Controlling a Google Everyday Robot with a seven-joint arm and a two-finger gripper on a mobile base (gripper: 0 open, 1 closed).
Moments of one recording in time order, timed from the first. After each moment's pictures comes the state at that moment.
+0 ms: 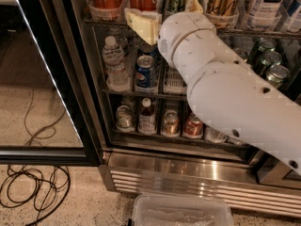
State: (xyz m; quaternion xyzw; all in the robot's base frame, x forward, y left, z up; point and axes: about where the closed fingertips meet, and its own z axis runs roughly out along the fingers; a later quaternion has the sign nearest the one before) arm 0.578 -0.032 1.072 -0.14 0.64 0.09 0.75
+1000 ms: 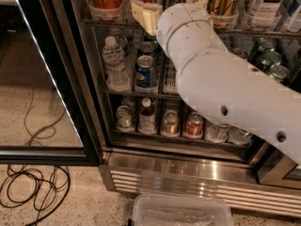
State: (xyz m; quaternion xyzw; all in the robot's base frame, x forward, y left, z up) arm 0.598 -0.049 1.082 -0.11 0.63 0.02 0.77
